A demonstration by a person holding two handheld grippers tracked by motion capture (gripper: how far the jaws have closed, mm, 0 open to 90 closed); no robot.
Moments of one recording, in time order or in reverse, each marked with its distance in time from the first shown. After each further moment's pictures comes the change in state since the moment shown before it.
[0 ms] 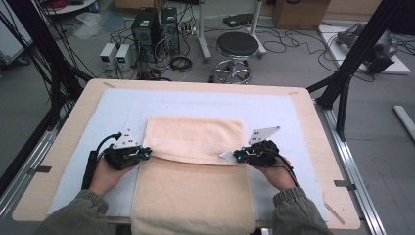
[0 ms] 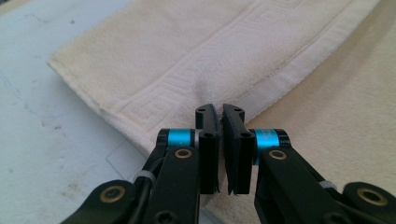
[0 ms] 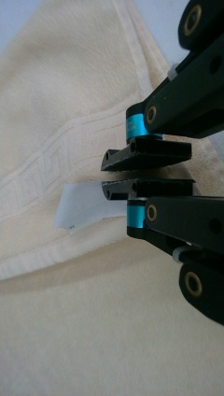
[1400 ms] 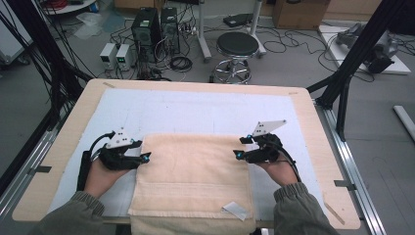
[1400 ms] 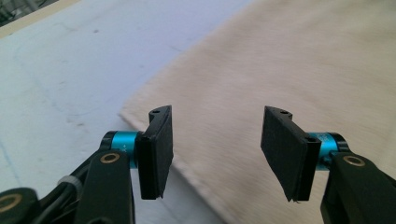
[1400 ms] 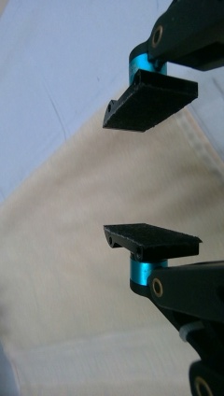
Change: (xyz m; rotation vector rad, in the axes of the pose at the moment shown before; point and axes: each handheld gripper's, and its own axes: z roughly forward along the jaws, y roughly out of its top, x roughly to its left) left arm 0.013 0.002 -0.003 -0.022 0.072 -0.072; right arm -0.013 0.014 -0.009 -0.047 -0.052 0.055
